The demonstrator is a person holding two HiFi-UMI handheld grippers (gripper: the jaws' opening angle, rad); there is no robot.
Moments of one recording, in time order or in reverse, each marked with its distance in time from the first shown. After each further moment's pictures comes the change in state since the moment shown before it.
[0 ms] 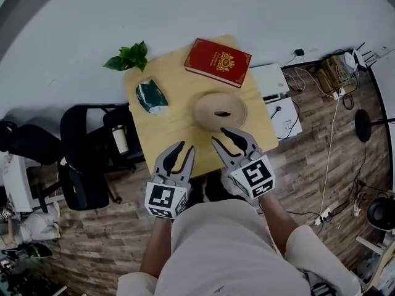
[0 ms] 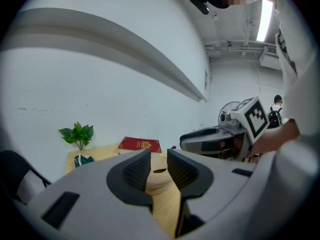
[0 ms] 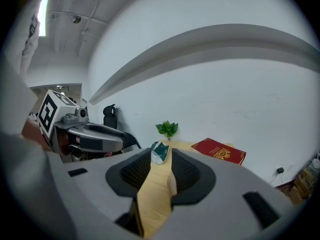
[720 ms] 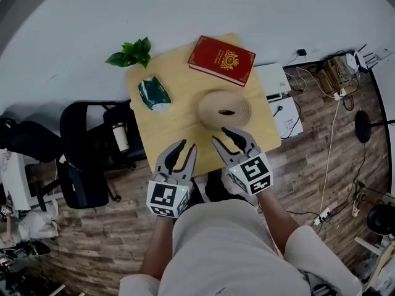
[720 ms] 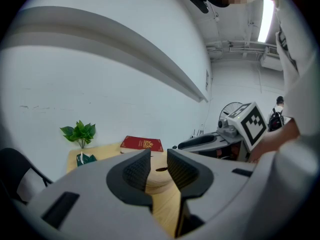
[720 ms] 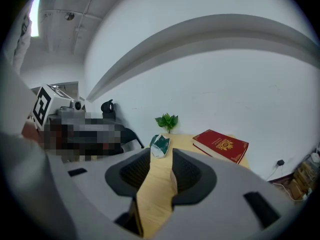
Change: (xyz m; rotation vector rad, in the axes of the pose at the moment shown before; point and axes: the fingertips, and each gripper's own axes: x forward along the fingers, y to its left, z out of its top) left arm -0.004 0.011 -0.009 -0.013 -0.002 0.004; right arm 0.021 0.007 -0.027 0.032 0.068 -0.013
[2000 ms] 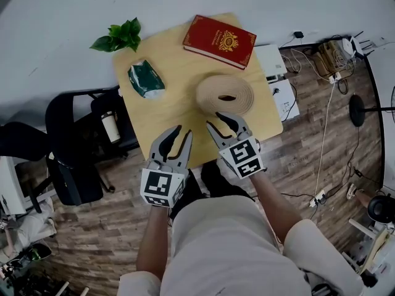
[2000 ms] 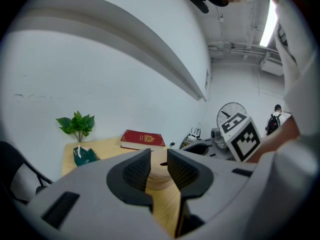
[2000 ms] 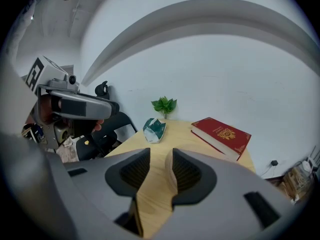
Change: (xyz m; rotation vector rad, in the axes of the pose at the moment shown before) left arm 0.021 0.036 -0.027 -0.026 0.035 -0.048; right arm 0.062 -0.006 -0.050 -0.056 0.142 -0.050
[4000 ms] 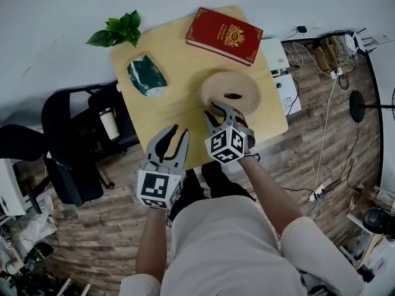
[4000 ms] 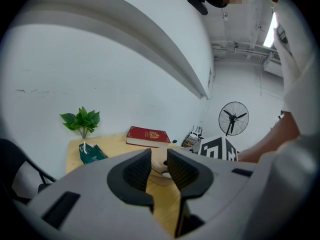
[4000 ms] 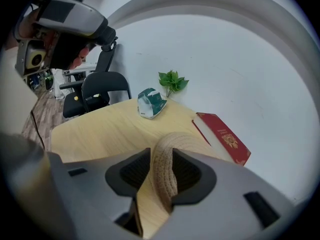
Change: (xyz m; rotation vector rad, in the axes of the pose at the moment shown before) left arm 0.000 0.032 -0.011 -0.020 0.030 0.009; right arm 0.082 -0.015 -0.048 -0.342 0.234 -0.137
